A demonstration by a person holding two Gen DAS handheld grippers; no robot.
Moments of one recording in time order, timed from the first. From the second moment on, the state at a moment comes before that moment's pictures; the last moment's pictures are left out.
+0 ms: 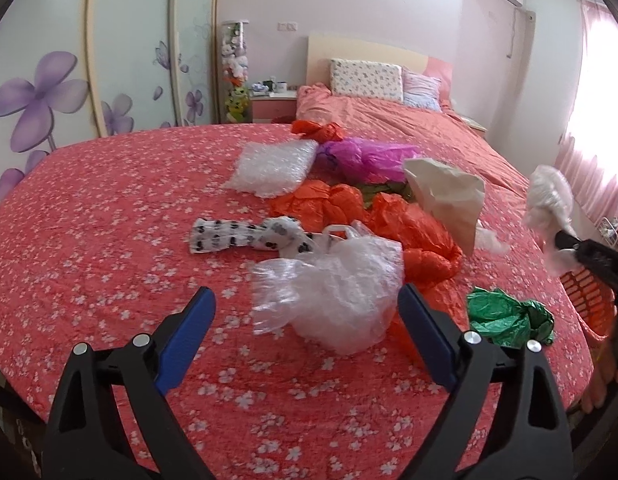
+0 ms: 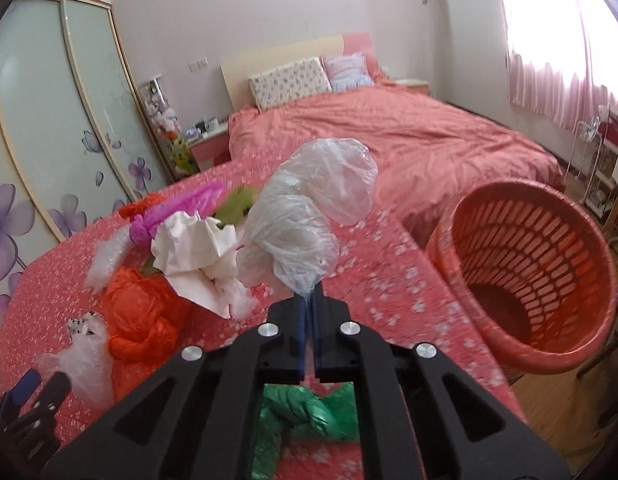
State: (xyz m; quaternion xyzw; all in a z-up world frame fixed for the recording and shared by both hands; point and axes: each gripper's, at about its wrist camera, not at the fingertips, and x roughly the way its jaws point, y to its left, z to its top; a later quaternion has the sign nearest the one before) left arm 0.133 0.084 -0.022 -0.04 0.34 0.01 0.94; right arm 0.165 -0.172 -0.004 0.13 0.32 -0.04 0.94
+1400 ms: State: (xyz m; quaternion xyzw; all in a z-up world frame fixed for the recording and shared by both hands) left arm 0.162 -0.048 0.058 0.00 0.31 -0.18 0.94; right arm 0.092 -0.251 0.030 0.13 0.28 -0.09 0.95
